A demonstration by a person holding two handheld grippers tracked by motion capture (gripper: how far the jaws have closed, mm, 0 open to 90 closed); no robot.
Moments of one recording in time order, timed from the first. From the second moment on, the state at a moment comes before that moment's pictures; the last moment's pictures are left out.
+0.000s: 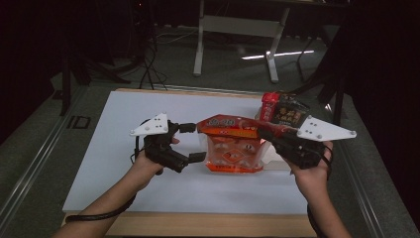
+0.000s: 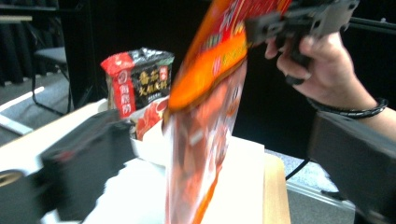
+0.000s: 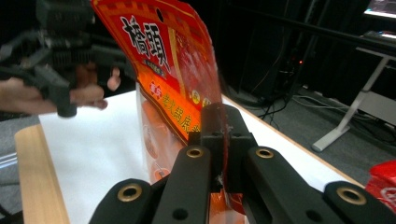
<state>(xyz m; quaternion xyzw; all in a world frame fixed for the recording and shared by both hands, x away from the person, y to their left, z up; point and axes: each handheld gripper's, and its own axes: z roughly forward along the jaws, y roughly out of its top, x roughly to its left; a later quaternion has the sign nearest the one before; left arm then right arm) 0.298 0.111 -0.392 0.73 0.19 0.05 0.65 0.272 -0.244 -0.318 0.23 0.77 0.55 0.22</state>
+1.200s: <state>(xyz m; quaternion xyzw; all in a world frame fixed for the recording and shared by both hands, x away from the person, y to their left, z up) 0.271 0.188 -0.496 0.73 0.33 0.09 0.59 0.315 -0.328 -0.293 0.32 0.72 0.53 0.30</state>
